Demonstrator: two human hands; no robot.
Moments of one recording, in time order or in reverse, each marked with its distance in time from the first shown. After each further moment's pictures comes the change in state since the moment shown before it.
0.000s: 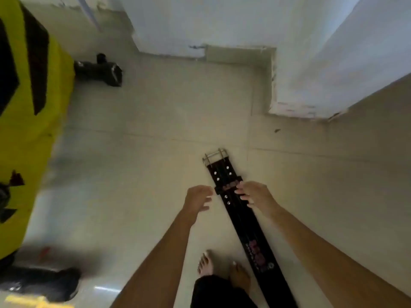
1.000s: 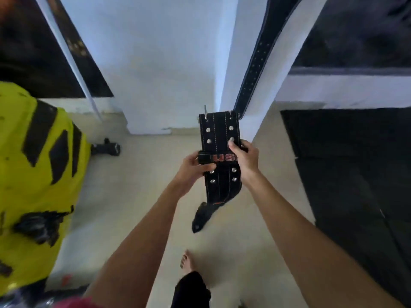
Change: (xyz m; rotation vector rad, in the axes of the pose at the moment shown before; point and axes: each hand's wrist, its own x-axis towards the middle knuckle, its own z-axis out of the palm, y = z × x) left_hand -0.486 0.115 0.026 0.039 -0.499 0.815; right_hand -0.474 -0.136 -0.120 0.430 0.463 -0.635
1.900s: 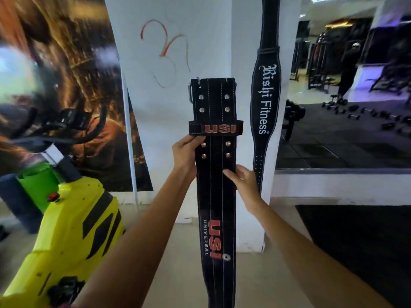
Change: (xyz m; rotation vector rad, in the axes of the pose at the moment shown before) left_hand -0.159 0.260 0.129 -0.229 0.409 0.686; right_hand -0.149 -0.169 -0.087 0.067 -0.318 -0.537
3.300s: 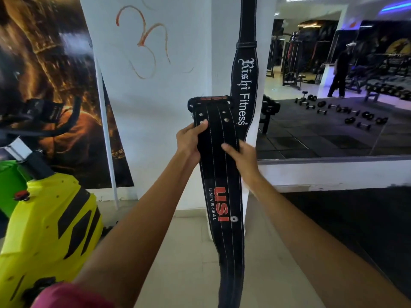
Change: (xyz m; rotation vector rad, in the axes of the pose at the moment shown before) left_hand -0.015 0.000 0.026 -0.132 -0.132 -0.227; right_hand -0.014 -0.038 -0.026 -0.010 0.088 -0.124
